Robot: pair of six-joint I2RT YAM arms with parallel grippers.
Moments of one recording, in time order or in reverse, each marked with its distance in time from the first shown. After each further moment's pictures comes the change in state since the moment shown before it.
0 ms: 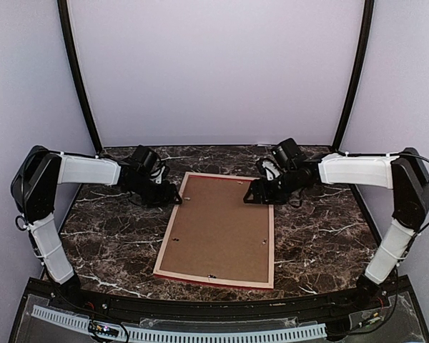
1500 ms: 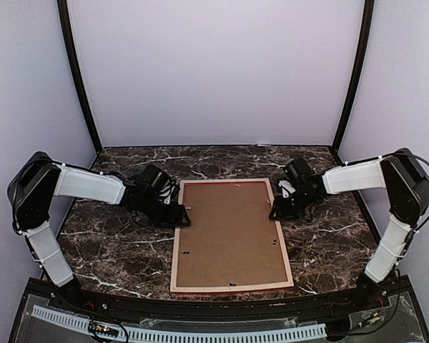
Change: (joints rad) left arm -0.157 -0.053 -0.175 0.092 -0.015 -0.097; right arm -0.130 0.013 -0.206 0.026 0.102 -0.053
